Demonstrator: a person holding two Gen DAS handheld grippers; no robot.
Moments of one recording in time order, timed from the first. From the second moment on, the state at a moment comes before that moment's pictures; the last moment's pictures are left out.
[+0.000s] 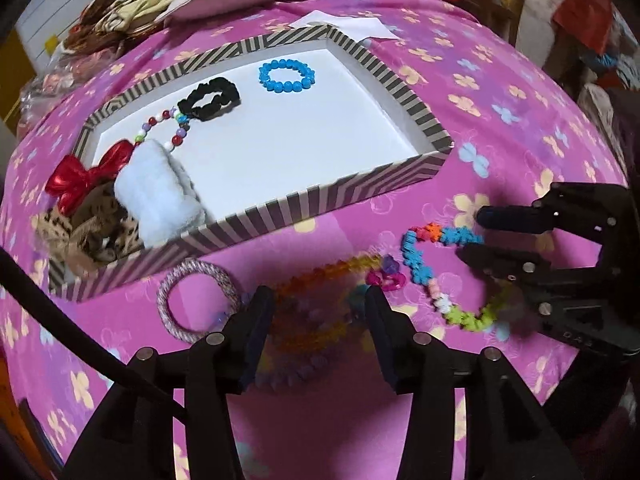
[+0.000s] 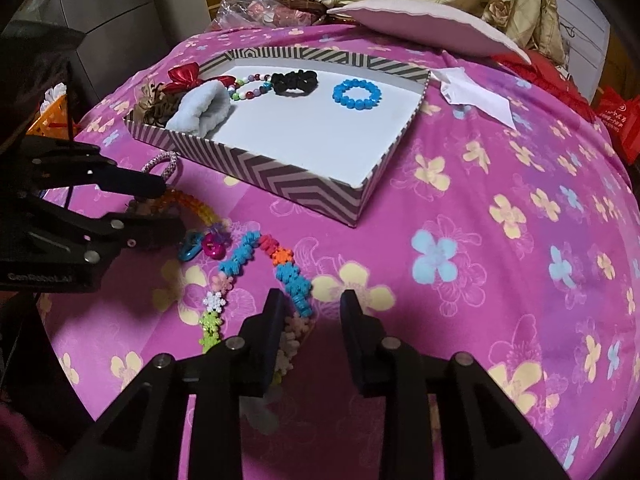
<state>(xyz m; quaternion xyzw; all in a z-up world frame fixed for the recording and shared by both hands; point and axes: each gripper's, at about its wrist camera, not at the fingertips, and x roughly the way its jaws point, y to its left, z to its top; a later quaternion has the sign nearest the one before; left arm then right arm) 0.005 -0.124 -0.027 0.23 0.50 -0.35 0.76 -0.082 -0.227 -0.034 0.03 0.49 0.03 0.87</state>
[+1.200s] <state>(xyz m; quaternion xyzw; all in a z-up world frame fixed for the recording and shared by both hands) 0.020 -0.121 0.077 0.14 0.42 -0.35 0.83 -0.074 -0.228 0.074 0.00 0.40 0.06 0.92</state>
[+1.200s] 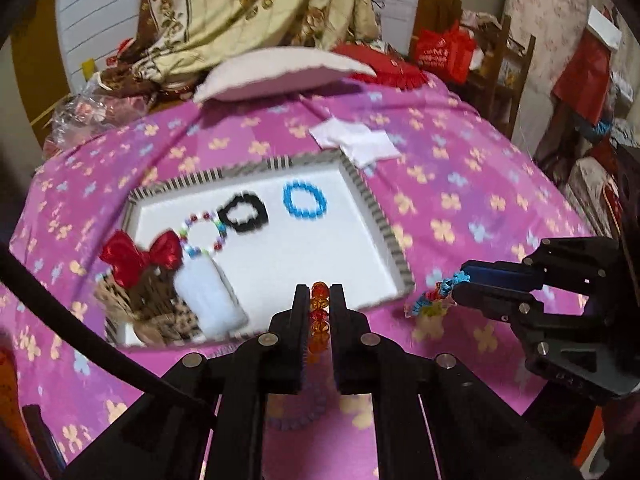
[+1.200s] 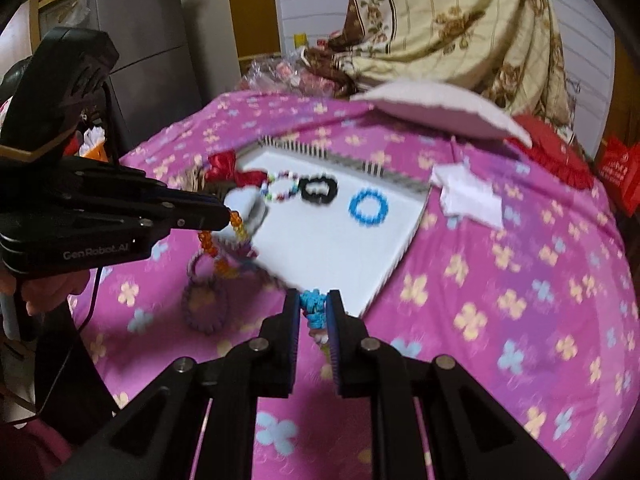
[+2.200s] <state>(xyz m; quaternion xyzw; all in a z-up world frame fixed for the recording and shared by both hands) 0.118 -0.141 0.014 0.10 0.49 -0.24 0.83 0.045 -0.258 0.017 0.04 0.46 0.03 0.89</state>
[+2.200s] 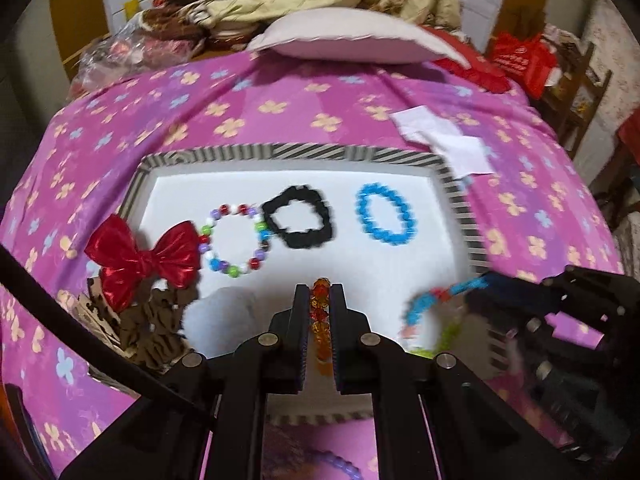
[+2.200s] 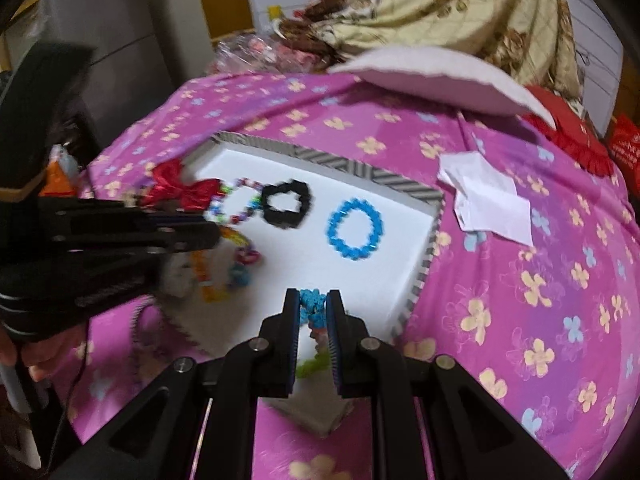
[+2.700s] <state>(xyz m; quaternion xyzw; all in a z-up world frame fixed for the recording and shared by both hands) 0.156 -0.134 -0.015 0.07 0.52 -0.18 0.83 0.092 -0.265 -0.022 0.04 0.47 -0.02 0.88</state>
